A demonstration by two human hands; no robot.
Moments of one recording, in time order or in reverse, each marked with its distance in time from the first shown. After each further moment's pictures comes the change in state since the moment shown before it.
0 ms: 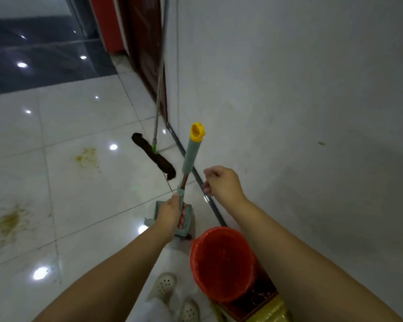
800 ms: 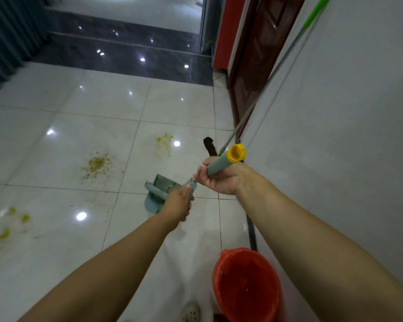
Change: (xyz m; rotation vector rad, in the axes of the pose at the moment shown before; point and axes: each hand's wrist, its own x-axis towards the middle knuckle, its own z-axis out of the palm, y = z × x) left_hand -0.088 -0.036 -0.153 -0.244 0.243 0.093; right_hand -0.083 -0.100 0.140 0.605 -0.761 0.617
